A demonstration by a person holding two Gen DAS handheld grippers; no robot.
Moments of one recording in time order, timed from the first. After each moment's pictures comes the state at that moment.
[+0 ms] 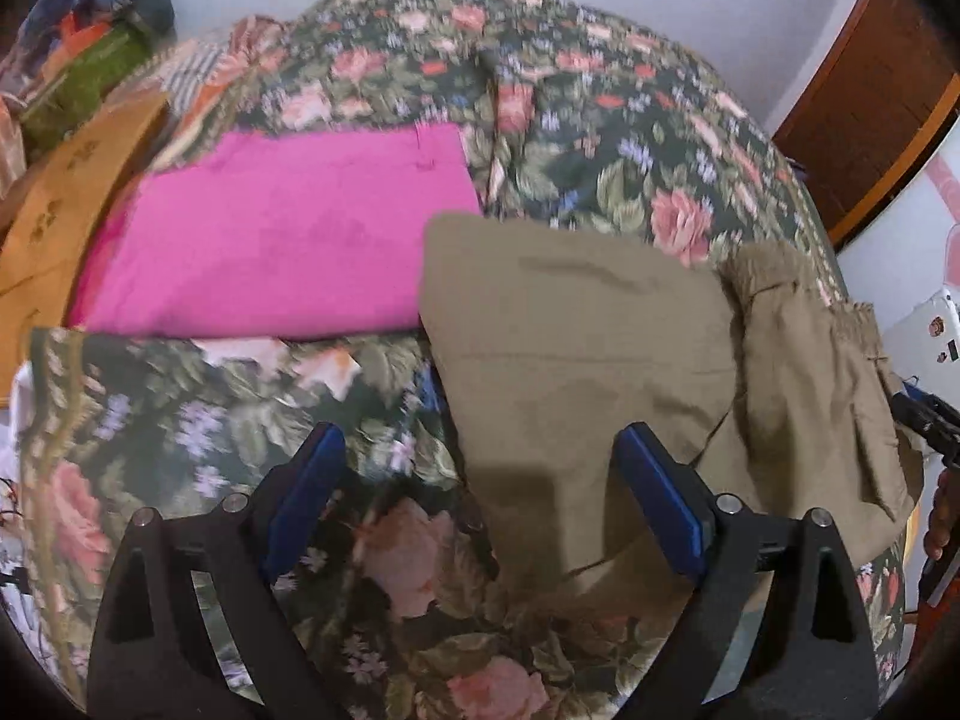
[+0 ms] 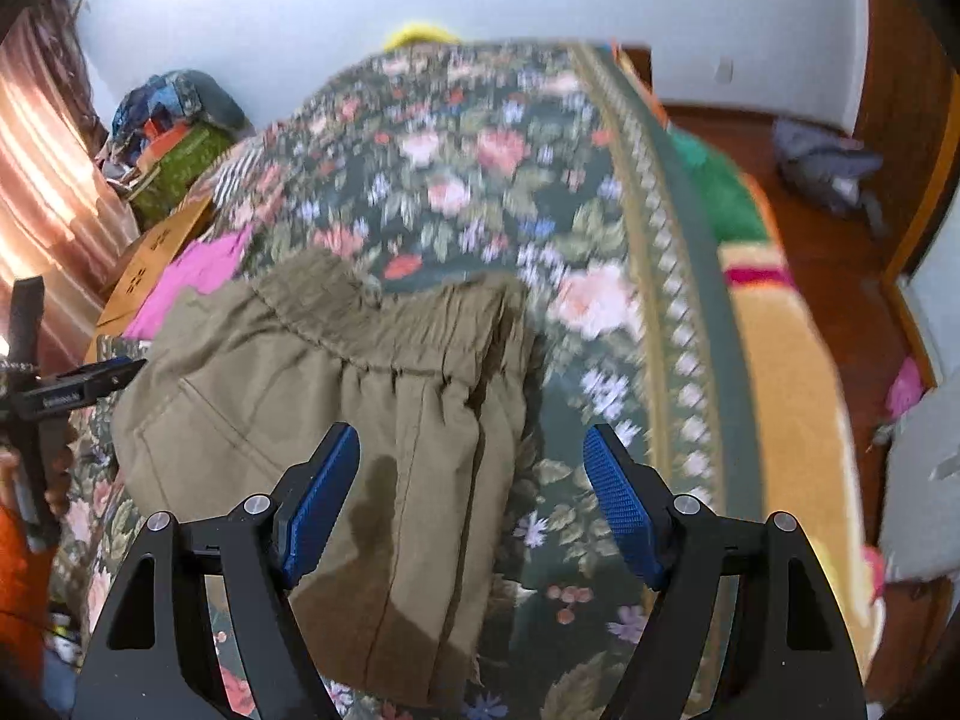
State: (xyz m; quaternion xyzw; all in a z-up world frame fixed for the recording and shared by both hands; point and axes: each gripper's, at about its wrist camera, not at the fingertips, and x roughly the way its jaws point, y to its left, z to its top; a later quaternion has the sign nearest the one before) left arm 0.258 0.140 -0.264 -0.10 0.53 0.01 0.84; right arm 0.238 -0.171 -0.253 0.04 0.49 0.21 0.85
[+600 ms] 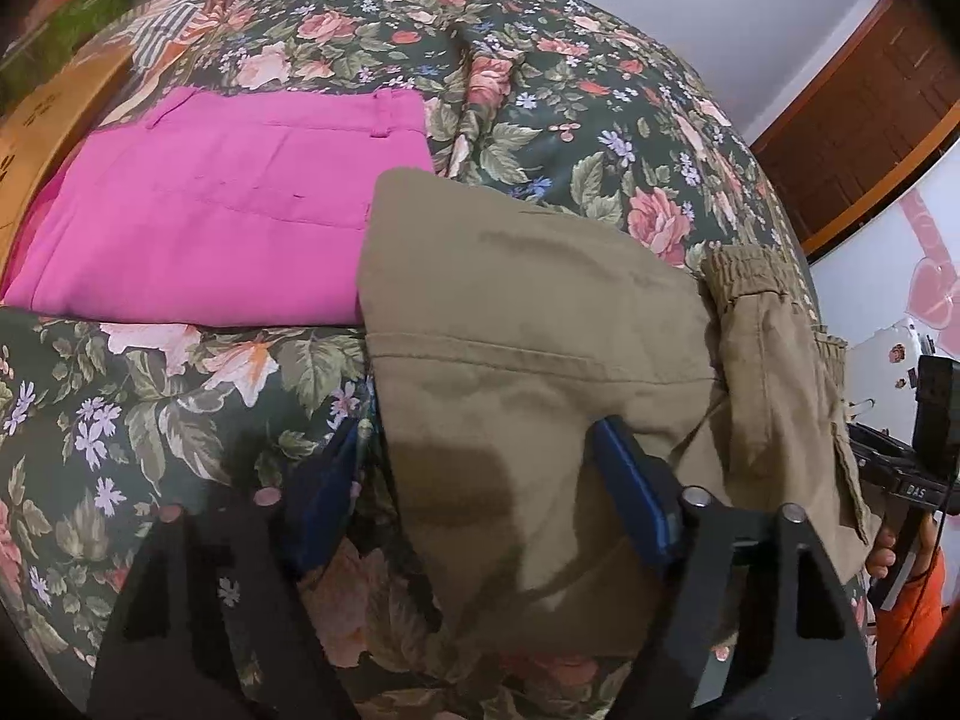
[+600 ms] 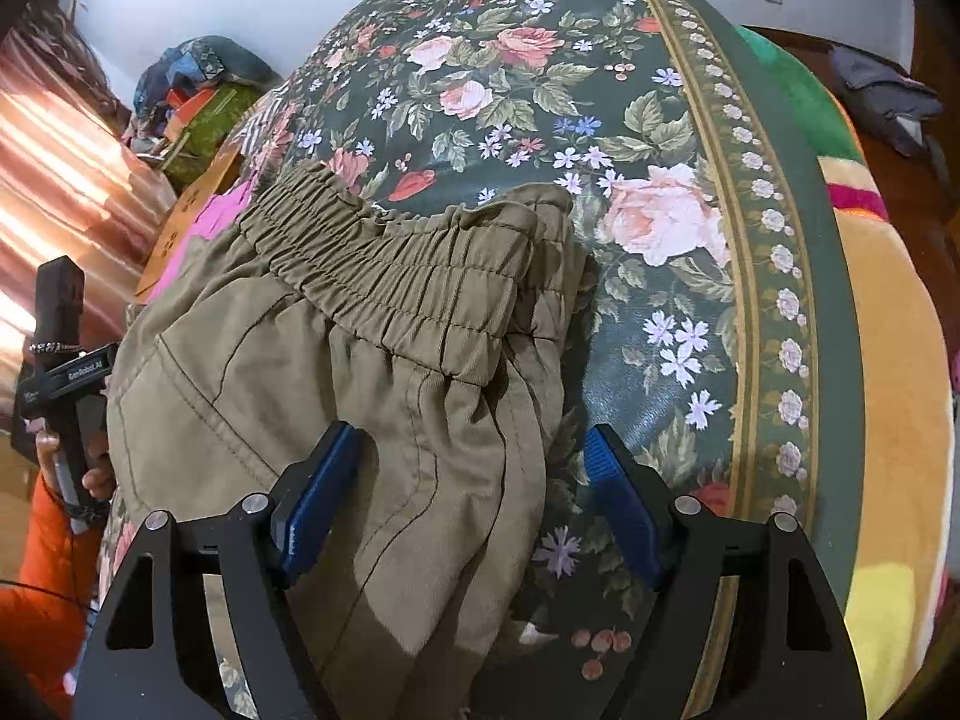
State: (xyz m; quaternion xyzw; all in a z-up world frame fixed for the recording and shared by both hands) left arm 0.273 0.137 -0.282 -0.16 0.53 -0.03 0.83; right arm 0.259 -0.168 -0.294 0.07 0.54 0.28 0.79
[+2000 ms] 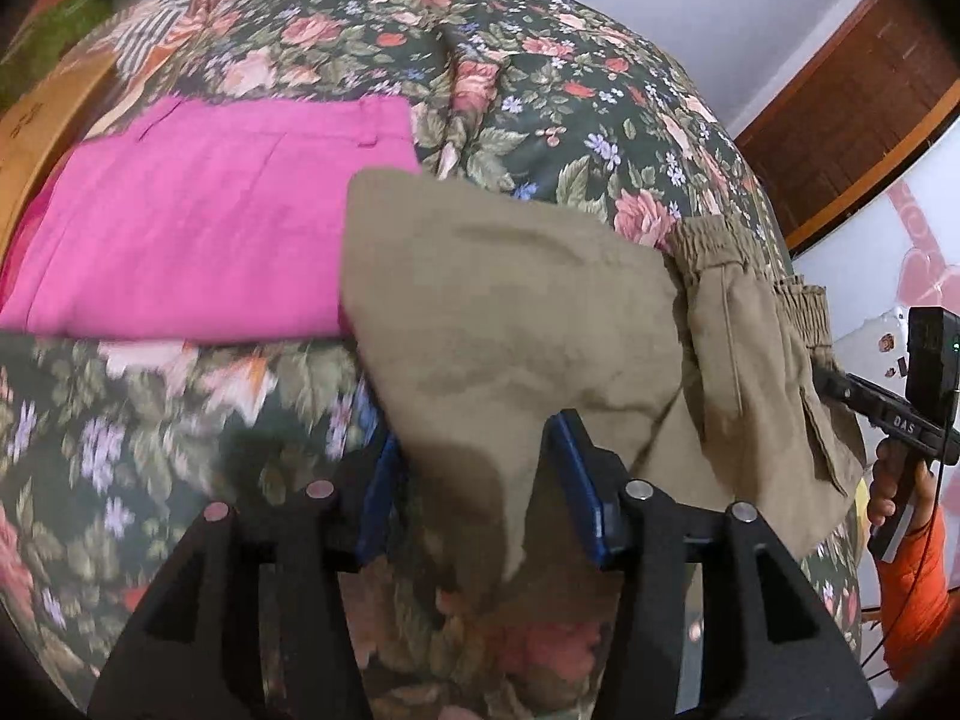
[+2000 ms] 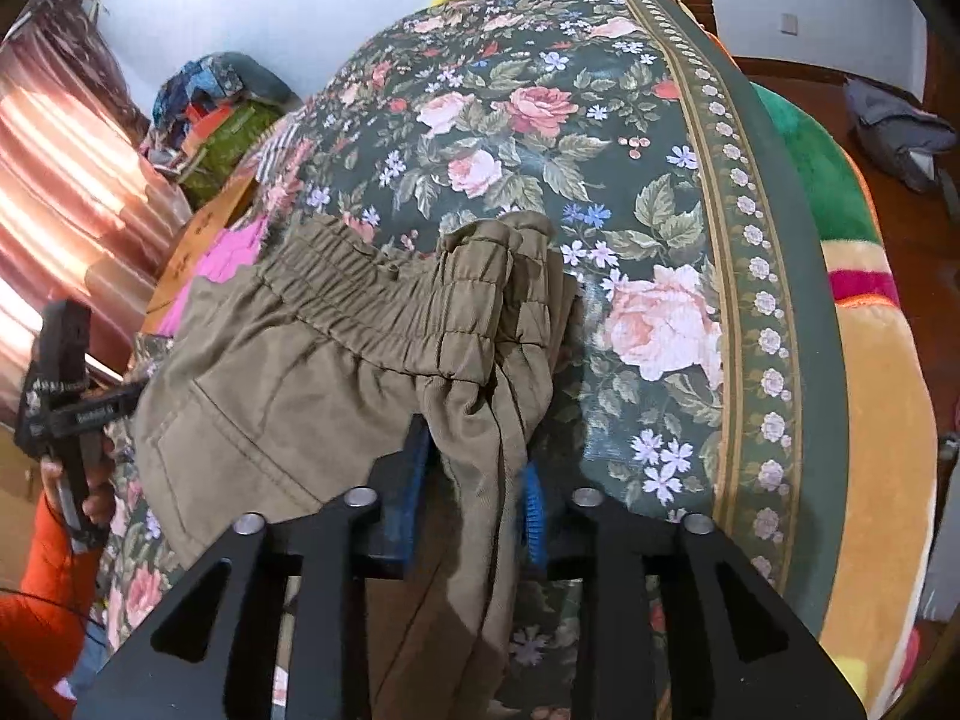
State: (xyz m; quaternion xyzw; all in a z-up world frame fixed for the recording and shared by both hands) left arm 0.280 0.139 -0.278 -0.15 0.53 -0.05 0.83; right arm 0.292 -0.169 -0.278 0.06 0.51 0.30 0.80
